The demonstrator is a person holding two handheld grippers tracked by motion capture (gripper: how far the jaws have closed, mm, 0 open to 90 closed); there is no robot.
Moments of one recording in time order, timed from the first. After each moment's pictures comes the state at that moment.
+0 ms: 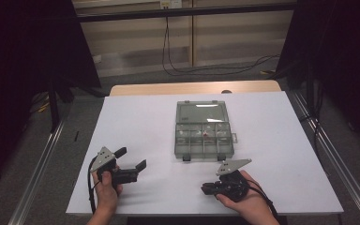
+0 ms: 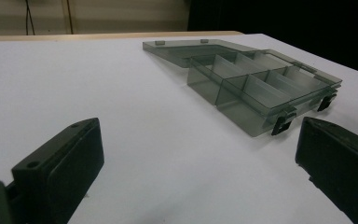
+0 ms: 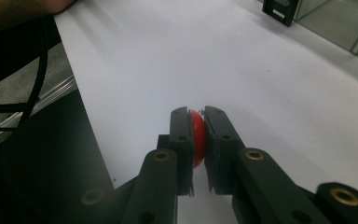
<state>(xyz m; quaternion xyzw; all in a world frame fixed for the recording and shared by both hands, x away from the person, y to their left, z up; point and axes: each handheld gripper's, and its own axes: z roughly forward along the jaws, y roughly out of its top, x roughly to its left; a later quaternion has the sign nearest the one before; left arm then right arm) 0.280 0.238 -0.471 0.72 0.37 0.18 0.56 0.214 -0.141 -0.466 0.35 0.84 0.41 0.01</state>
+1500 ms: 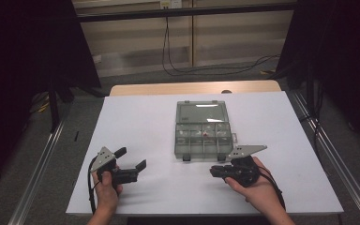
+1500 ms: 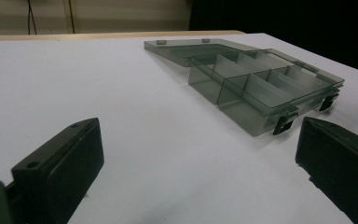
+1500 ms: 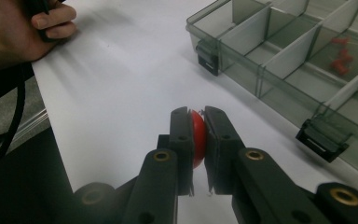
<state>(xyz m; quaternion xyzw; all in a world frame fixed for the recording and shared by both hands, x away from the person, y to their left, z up) 0.280 0.238 -0.471 0.72 0.38 0.18 0.55 0.235 -0.169 -0.436 0.37 0.82 0.44 0.06</state>
